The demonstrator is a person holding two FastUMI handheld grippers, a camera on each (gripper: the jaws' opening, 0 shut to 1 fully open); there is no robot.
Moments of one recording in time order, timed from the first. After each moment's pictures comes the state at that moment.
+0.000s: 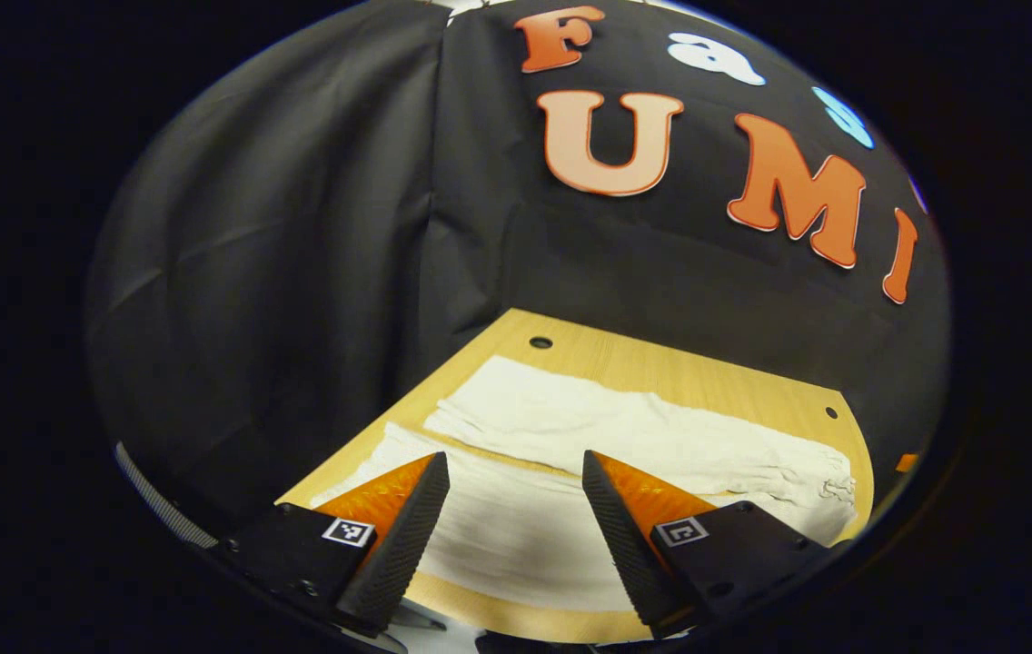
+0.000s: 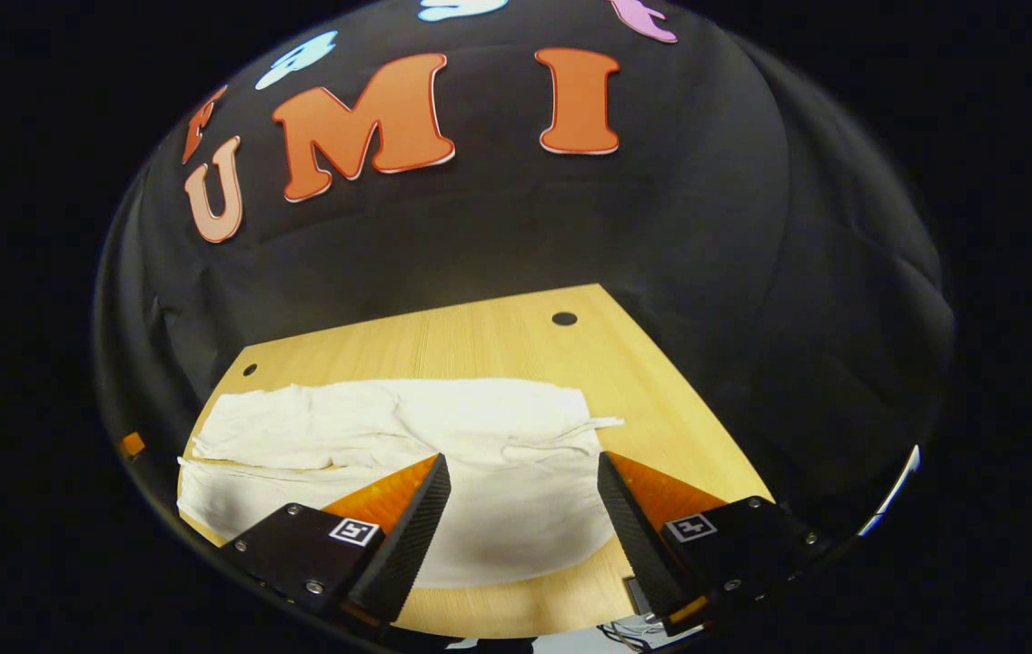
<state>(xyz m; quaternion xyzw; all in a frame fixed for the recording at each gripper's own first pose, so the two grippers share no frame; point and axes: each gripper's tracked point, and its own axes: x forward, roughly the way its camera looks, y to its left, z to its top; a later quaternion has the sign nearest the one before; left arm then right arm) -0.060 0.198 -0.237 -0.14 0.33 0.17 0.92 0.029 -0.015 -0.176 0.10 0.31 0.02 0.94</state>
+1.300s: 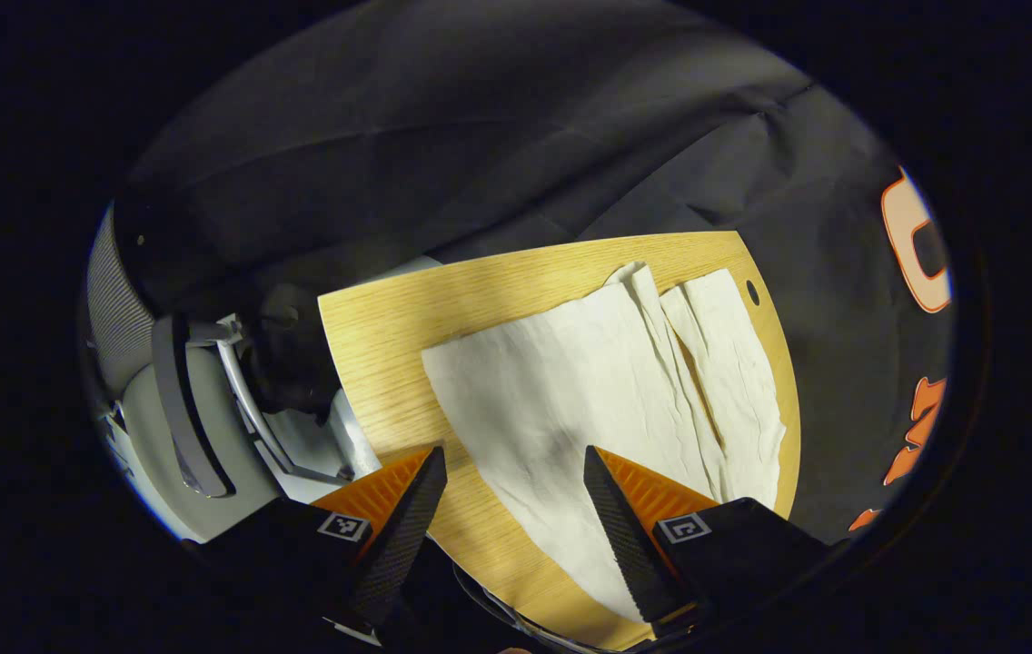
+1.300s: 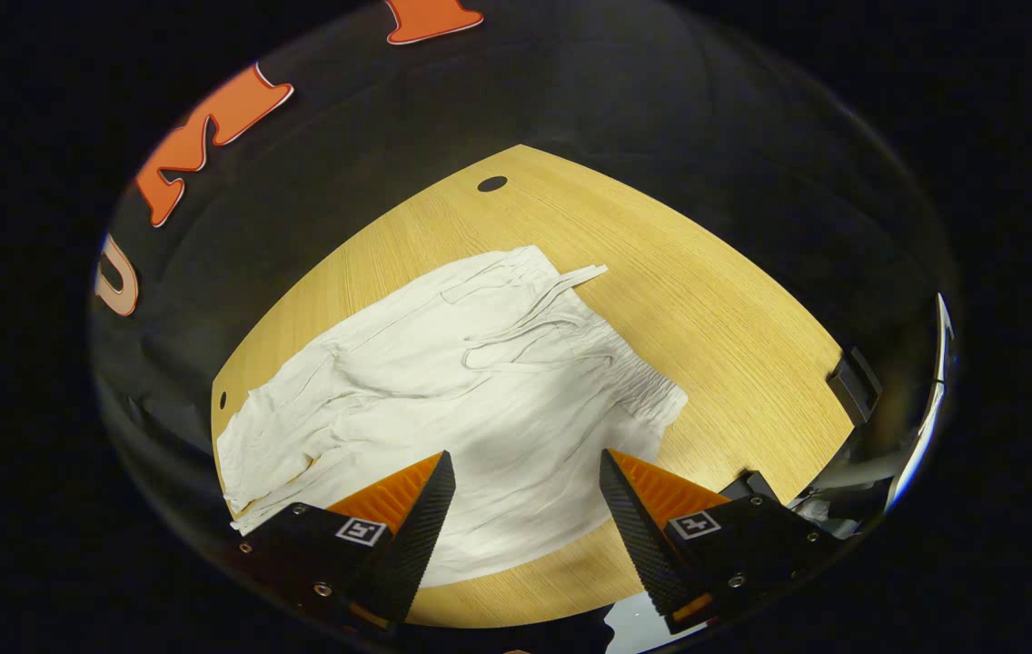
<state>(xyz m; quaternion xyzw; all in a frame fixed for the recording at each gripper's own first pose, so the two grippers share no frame) -0.156 0.327 -0.428 -0.47 0.46 0.31 0.69 0.027 0.000 -0.279 0.26 0.47 -0.06 0.84</state>
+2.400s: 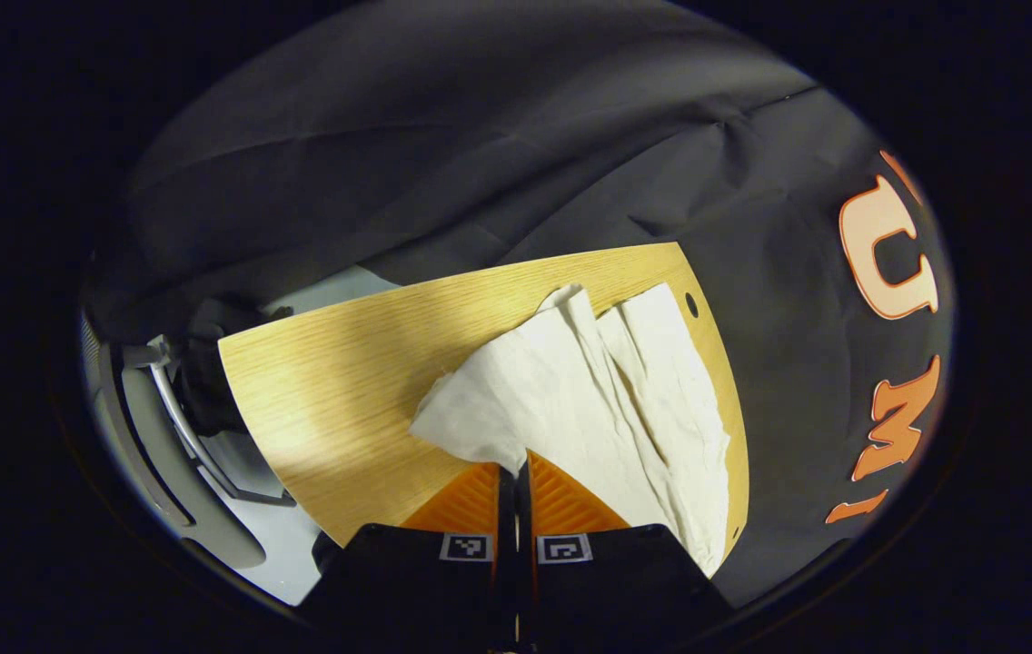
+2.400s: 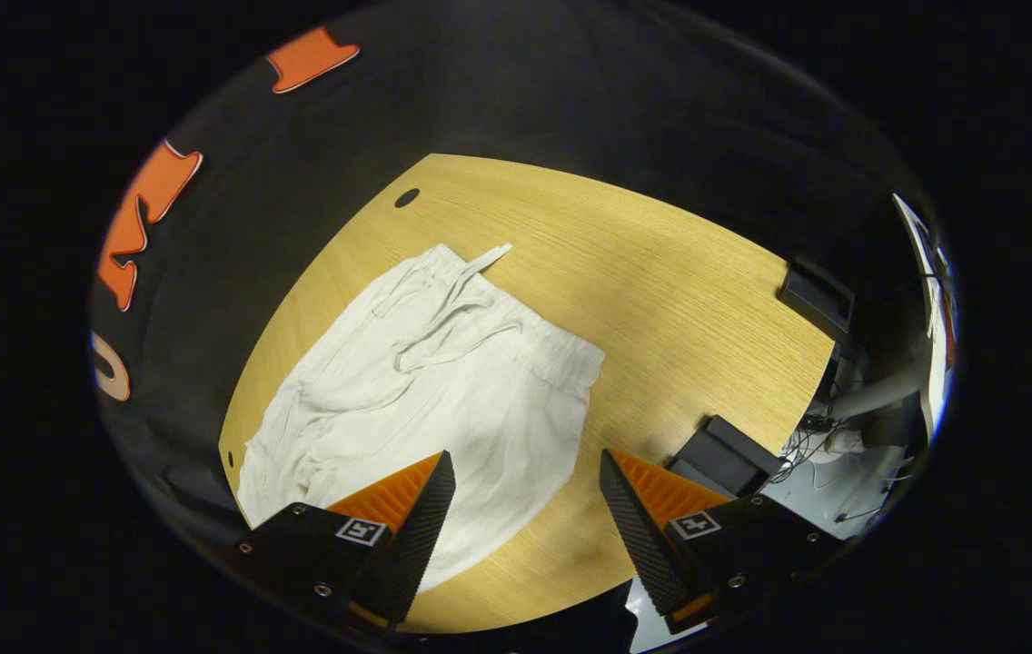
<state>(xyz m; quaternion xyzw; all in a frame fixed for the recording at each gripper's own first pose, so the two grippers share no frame) -0.103 0.335 -0.408 -0.49 0.39 0.23 0.74 -0.004 -0.039 -0.316 0.36 0.47 -0.14 0.79</state>
